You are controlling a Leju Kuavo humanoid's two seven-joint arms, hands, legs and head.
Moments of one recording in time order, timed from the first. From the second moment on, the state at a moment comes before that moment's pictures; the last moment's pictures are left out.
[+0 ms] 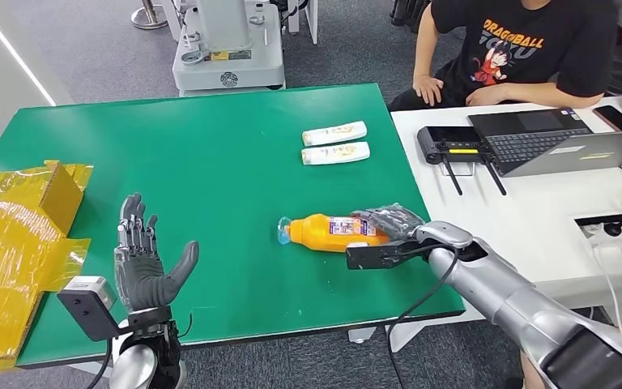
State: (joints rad) left arm -0.11 -0.22 -0.42 -1.47 0.08 0.23 -0.55; right arm -0.64 -0.43 0.76 -0.78 0.57 0.11 -0.12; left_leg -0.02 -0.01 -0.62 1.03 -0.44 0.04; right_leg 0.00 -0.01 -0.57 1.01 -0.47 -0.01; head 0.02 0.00
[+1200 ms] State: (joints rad) left arm -0.28 -0.21 -0.43 -1.42 0.04 -0.06 -0.43; right arm -0.35 -0.25 0.40 -1.15 0.39 -0.40 -0.44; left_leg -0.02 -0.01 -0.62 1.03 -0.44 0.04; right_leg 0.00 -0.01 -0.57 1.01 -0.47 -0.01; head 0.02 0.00
